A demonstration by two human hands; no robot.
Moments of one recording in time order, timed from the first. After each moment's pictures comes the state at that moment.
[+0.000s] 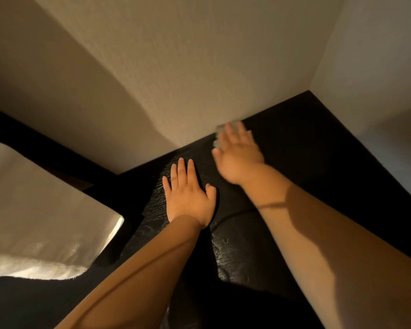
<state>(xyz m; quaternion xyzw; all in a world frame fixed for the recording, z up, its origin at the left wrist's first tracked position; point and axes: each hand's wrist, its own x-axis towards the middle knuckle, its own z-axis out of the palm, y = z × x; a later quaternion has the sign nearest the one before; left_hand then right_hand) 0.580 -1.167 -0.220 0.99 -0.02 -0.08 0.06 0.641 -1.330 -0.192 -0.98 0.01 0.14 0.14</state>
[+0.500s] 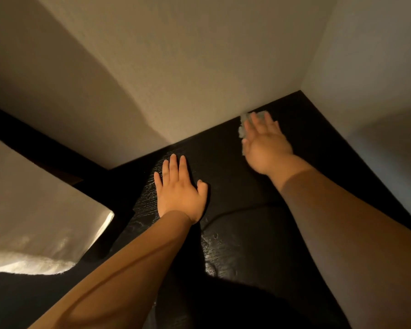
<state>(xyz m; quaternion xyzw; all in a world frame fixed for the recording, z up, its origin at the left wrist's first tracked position) 0.580 -1.166 -0.220 0.99 -0.02 -0.08 0.07 0.633 -1.413 -0.203 -0.99 0.03 0.11 0.11</state>
